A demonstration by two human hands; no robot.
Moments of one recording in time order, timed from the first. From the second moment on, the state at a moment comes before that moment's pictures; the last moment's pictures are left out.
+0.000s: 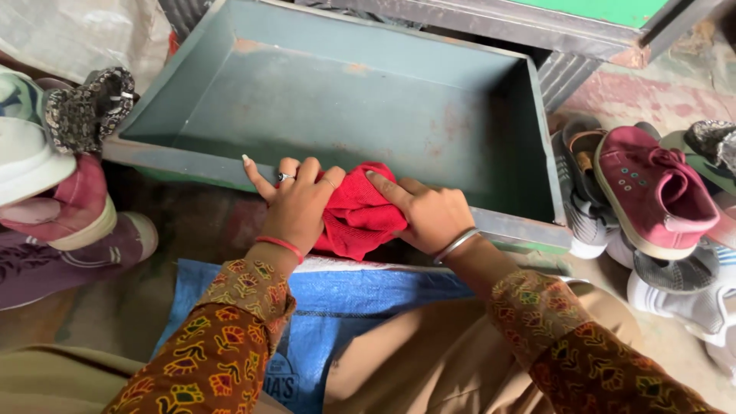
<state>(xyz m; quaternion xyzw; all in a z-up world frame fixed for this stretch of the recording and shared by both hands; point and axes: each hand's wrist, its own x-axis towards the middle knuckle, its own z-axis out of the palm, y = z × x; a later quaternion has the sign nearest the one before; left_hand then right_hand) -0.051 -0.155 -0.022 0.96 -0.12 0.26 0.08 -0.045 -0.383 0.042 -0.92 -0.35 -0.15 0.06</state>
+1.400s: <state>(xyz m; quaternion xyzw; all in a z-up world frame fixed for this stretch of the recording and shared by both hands) -0.045 -0.099 0.029 0.93 -0.17 0.31 0.05 -0.040 -0.380 0.080 -0.98 -0.19 -0.05 0.01</state>
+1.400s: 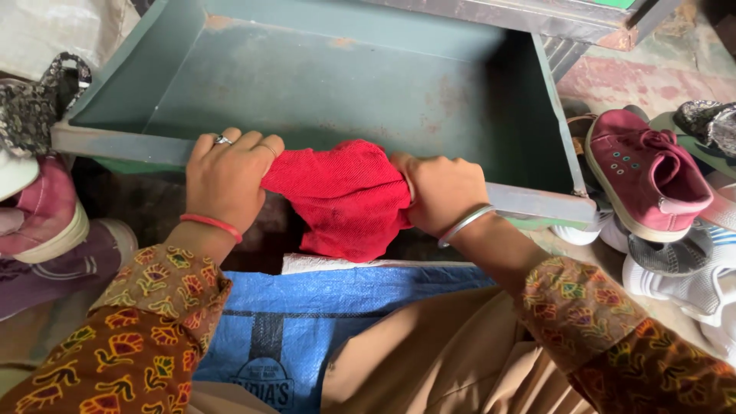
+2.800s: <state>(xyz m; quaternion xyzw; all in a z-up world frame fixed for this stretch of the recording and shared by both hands) 0.132 -0.146 -0.029 0.94 -0.04 0.34 0.02 0.124 -0.400 0.029 -0.93 -0.28 -0.25 0.02</state>
